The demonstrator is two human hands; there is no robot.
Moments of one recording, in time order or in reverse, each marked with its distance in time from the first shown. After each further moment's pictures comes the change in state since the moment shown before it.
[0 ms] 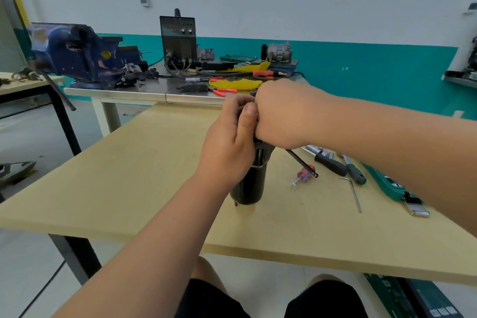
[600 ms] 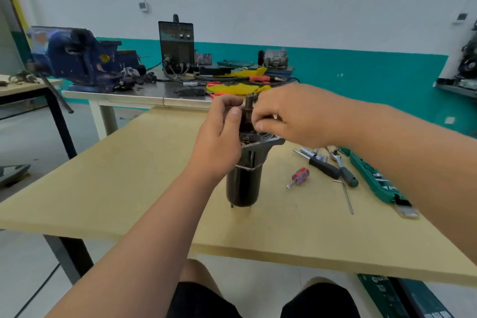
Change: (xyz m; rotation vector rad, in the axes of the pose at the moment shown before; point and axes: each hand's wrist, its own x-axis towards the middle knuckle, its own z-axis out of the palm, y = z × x) left_hand 0.006 -0.001 -0.005 -0.108 0.014 -0.176; right_hand -0.015 0.038 0.006 0.226 0.076 -0.332
